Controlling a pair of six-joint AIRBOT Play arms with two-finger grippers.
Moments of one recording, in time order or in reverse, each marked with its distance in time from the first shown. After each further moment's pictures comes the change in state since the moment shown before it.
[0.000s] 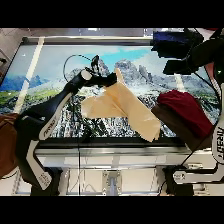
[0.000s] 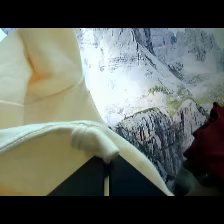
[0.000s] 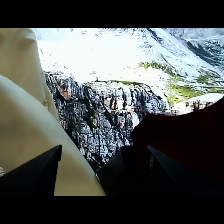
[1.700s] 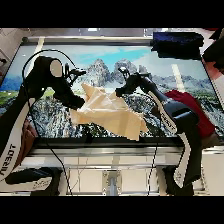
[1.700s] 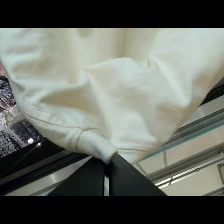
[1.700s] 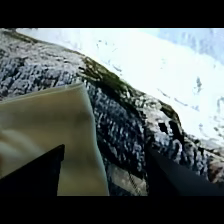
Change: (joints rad) left arm 0.028 0.458 -0.168 0.704 -0.970 0.003; right arm 0.373 -0.577 0.013 0.117 0.398 -0.049
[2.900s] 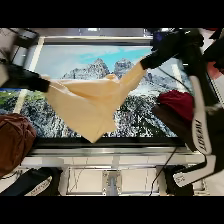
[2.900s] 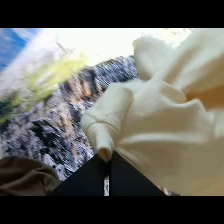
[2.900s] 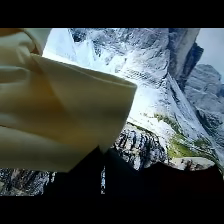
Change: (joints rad) left arm 0.031 0.435 0.000 0.467 0.254 -0.084; right arm -0.082 0.458 0.305 -0.311 -0.490 -0.036
